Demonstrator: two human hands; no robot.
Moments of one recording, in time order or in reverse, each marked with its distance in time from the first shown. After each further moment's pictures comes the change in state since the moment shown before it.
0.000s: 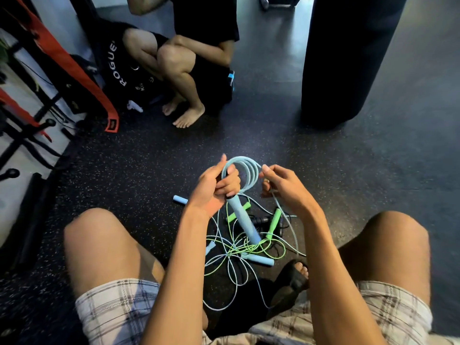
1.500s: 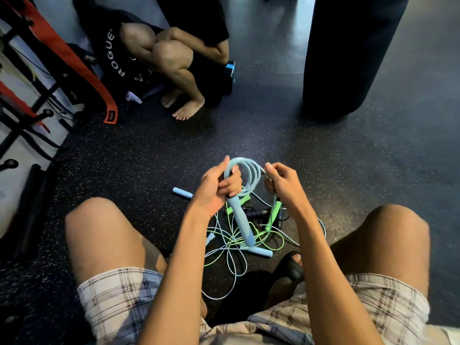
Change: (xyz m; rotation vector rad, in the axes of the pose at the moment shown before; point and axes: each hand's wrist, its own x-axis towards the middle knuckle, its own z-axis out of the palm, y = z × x) left_hand -0.009 -0.017 -0.004 0.045 0.028 -0.037; right_hand -0.007 0.017 0.010 -0.086 0.194 -0.076
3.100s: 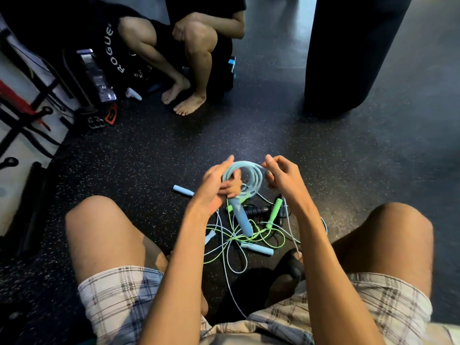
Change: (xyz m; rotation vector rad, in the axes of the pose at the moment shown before) left_hand 0.004 -0.002 -0.003 0.192 0.086 0.013; right_hand -0.003 -0.012 -0.002 0.032 -0.017 -0.024
